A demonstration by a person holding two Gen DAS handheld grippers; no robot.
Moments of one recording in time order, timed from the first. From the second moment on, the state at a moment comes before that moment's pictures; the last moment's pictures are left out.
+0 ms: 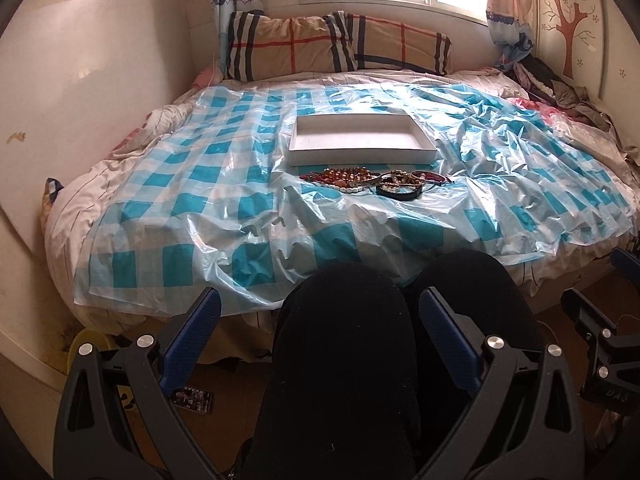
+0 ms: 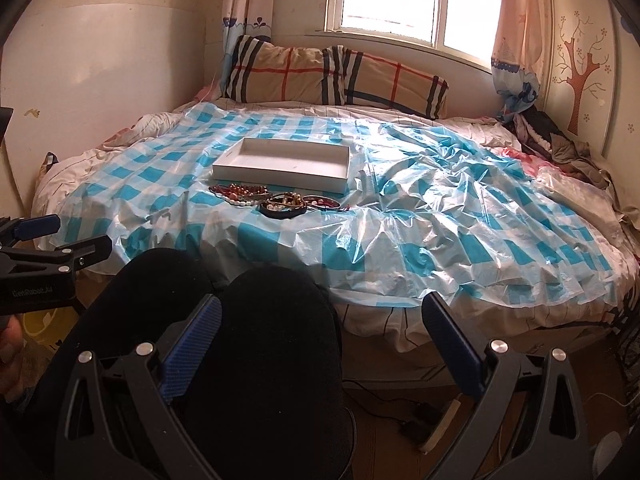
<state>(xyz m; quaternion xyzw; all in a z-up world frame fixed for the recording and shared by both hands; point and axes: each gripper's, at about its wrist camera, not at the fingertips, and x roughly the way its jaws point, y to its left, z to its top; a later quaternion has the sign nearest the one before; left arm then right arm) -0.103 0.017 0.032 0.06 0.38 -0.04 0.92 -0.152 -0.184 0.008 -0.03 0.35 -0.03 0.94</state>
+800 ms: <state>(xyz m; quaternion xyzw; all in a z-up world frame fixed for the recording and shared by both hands) -0.103 0.015 0.022 0.05 0.39 -0.05 0.92 -0.152 -0.178 0.002 -0.03 0.35 -0.03 0.93</state>
